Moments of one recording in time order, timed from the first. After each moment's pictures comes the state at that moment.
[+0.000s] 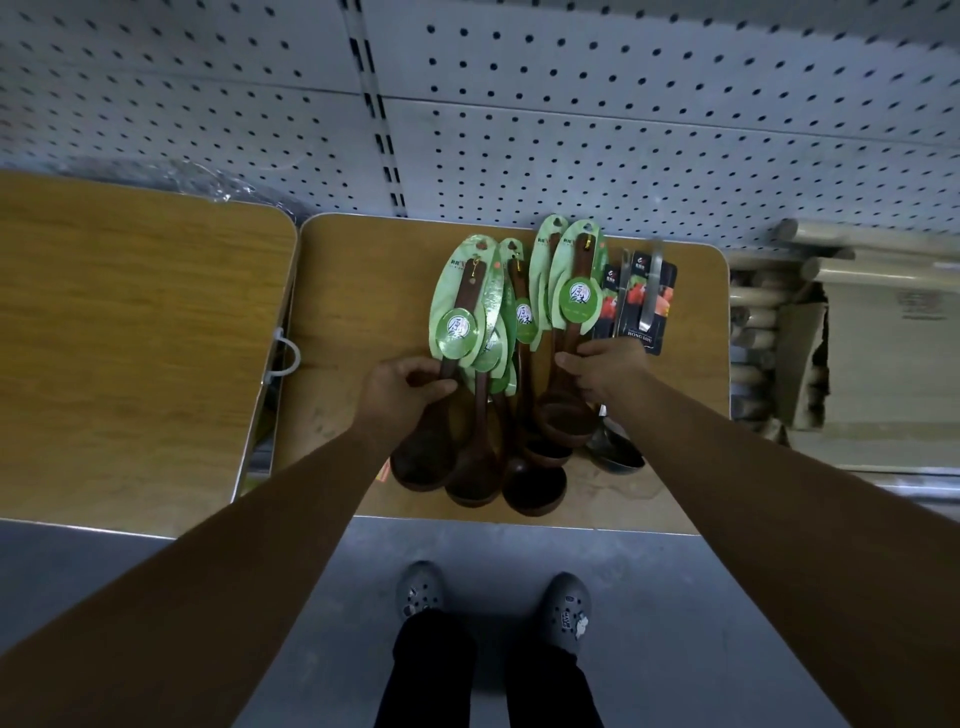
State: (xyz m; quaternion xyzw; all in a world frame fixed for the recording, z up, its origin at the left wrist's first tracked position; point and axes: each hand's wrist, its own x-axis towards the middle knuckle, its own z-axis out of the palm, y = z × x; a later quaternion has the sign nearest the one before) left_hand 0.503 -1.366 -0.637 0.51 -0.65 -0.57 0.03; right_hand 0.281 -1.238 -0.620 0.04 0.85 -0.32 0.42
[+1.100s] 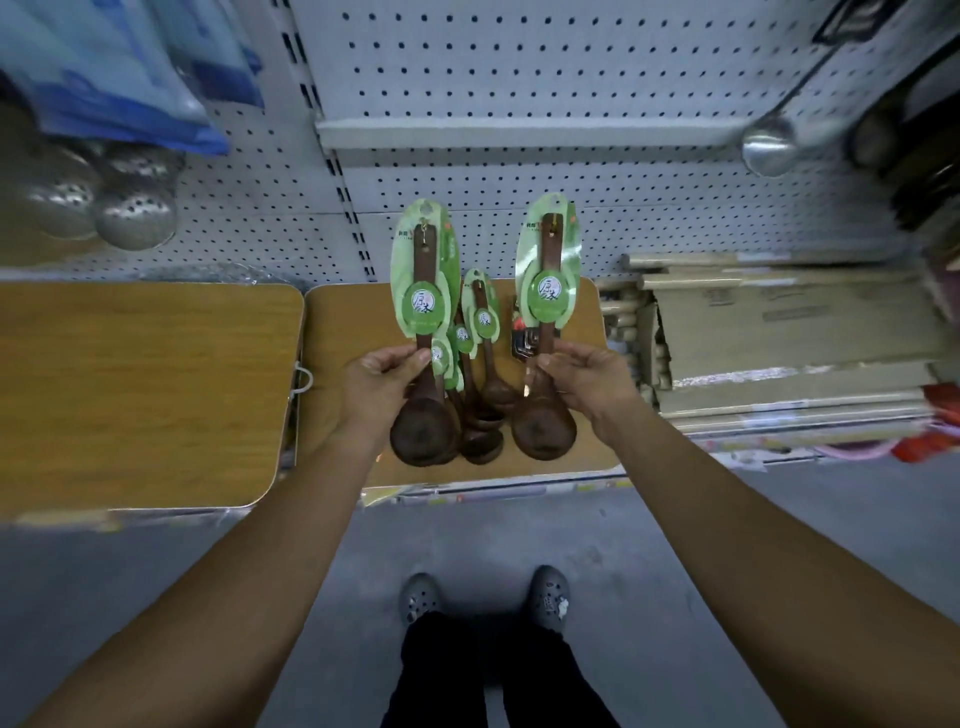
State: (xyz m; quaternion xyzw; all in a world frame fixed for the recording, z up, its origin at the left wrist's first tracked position) left_hand 0.516 -1.288 -0.439 0.47 -0.51 -0.69 0.20; right_hand 0.343 -1.118 -0.417 0.00 0.72 -0.56 0.41
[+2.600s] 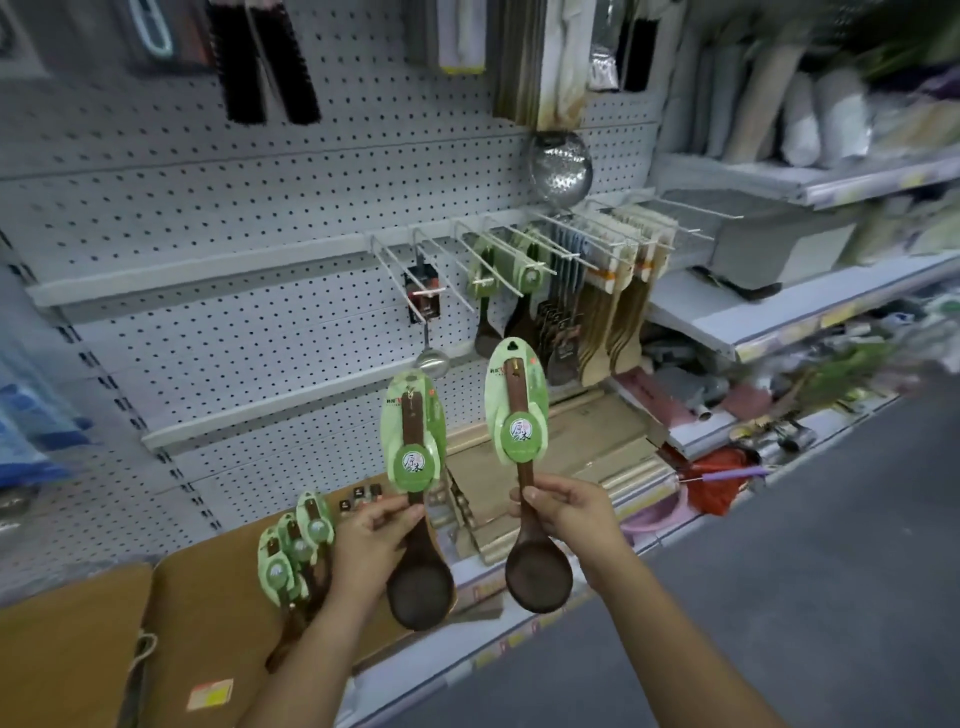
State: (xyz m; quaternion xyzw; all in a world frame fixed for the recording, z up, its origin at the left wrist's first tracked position) left_hand 0.443 -1.009 -0.259 0.30 -0.63 -0.69 0.19; right_hand 0.346 -0.789 -0.216 -0.01 0.63 -0.75 0.22
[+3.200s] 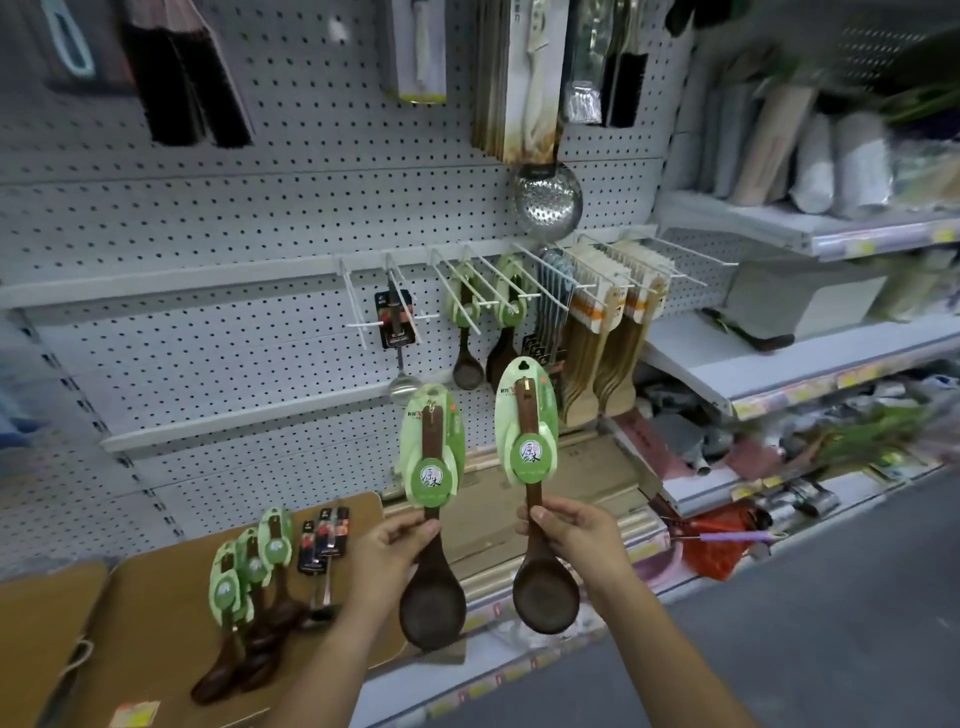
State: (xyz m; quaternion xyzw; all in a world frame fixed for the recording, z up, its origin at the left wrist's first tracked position) left_hand 0.352 -0.913 -0.258 0.30 -0.61 -0.70 0.22; right_hand 0.246 -0.713 -0.207 -0.02 0.62 -0.74 0.25
